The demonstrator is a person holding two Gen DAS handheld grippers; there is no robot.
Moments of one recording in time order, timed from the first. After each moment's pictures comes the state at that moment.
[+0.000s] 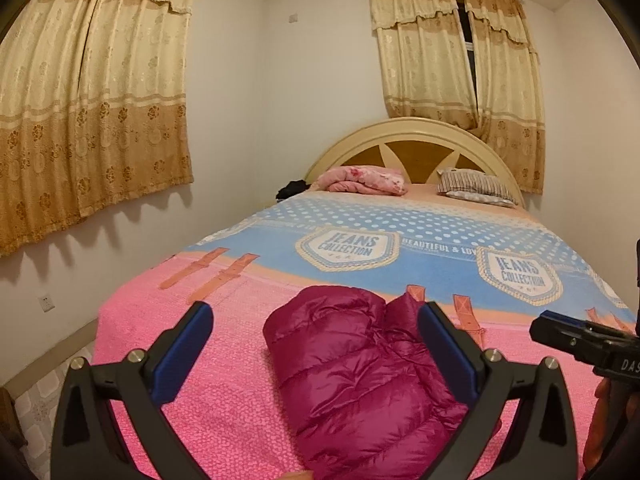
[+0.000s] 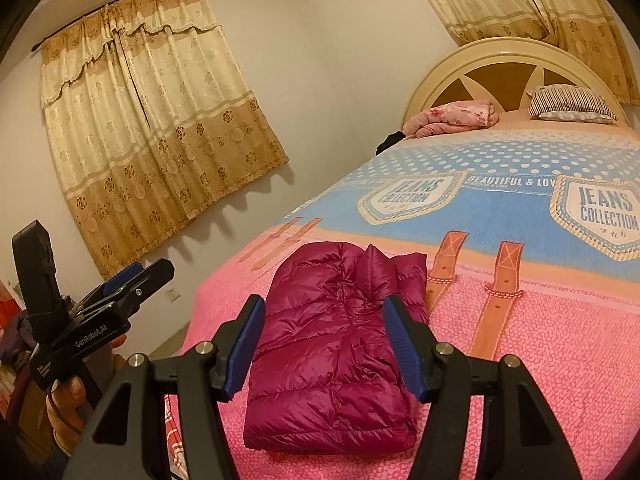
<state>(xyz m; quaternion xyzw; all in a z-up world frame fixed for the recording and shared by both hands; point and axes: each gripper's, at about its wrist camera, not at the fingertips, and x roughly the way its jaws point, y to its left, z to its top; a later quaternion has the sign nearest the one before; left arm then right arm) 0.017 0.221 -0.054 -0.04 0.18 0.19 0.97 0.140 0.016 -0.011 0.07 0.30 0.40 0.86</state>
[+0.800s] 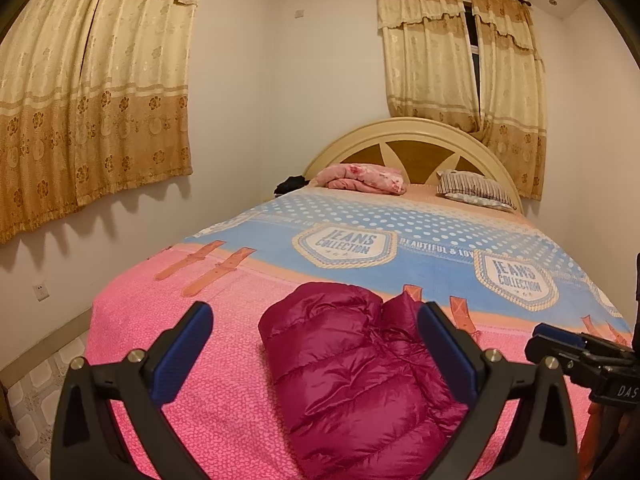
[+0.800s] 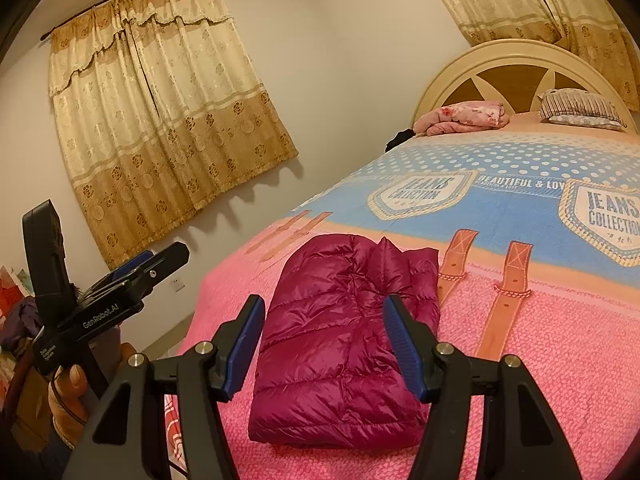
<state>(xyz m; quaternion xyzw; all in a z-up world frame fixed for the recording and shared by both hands) 0.019 0.229 -0.053 -0.06 0.18 0.19 0.96 0.132 0.024 -0.013 0.06 0.30 0.41 0.86</state>
